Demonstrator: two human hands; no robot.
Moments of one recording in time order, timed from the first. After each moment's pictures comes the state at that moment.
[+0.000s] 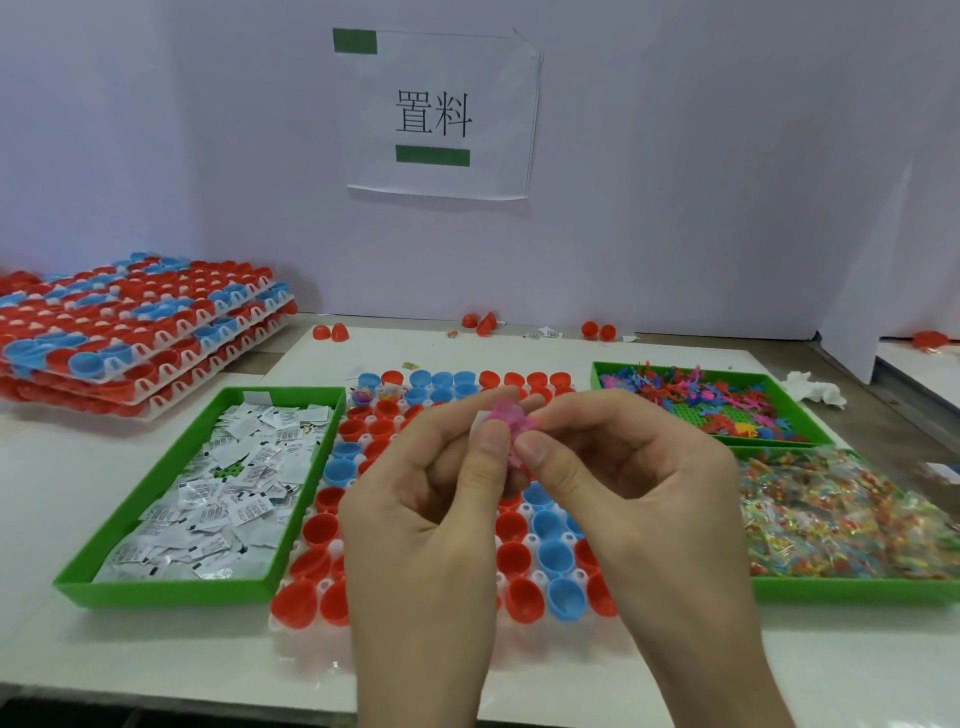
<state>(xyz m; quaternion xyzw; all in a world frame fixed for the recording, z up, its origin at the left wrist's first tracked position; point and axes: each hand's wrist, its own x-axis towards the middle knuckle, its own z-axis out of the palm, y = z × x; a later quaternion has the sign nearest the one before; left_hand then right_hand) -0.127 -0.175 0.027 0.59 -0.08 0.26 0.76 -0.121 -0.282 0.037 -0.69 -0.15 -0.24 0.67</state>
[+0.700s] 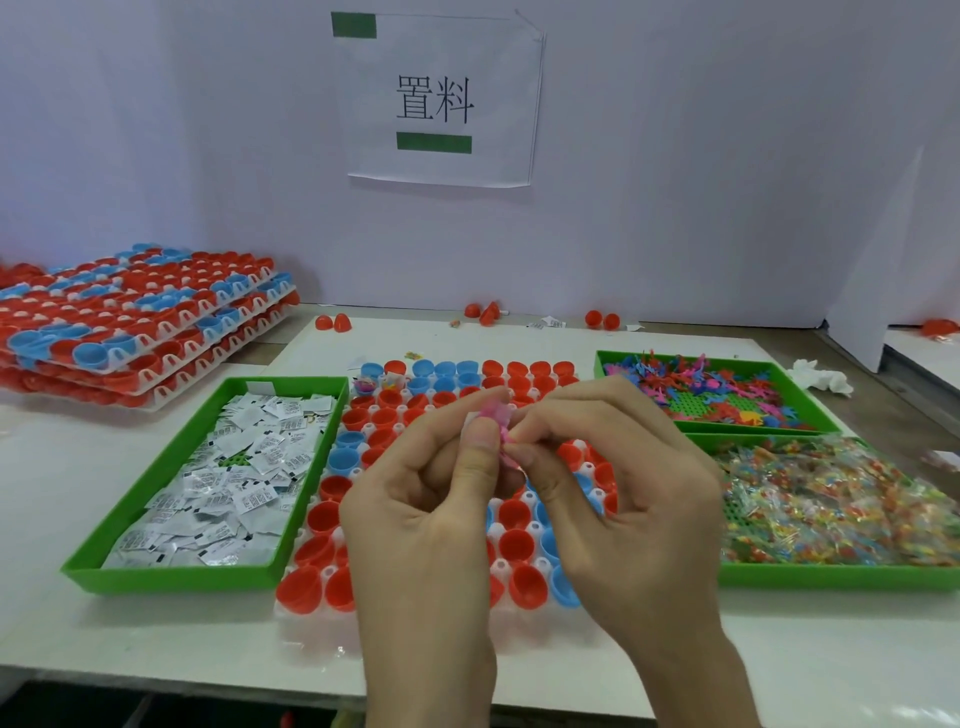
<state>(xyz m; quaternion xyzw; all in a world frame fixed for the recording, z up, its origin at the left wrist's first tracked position) -0.123 -0.177 0.017 0.52 -0.02 0.23 0.83 -0.105 -0.282 0.014 -0.74 -0.27 -0.44 0.43</state>
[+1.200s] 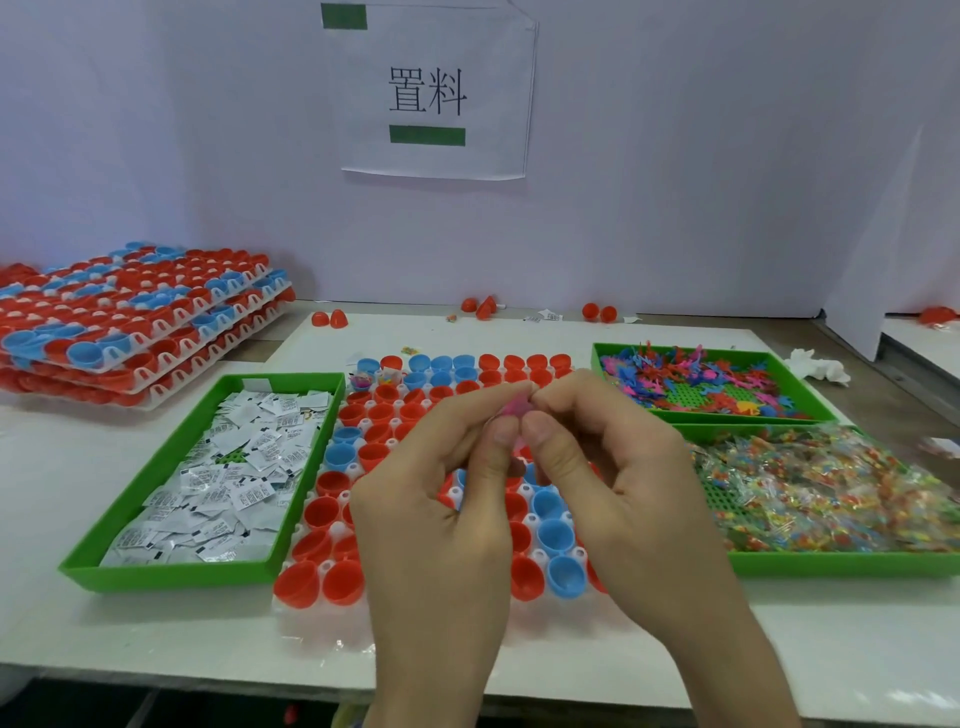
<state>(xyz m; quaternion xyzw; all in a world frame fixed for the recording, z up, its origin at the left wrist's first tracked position) -0.119 -0.176 0.010 0.70 -0.13 0.36 0.61 -0.108 -0.291 0.018 -0.76 -0.25 -0.21 0.56</state>
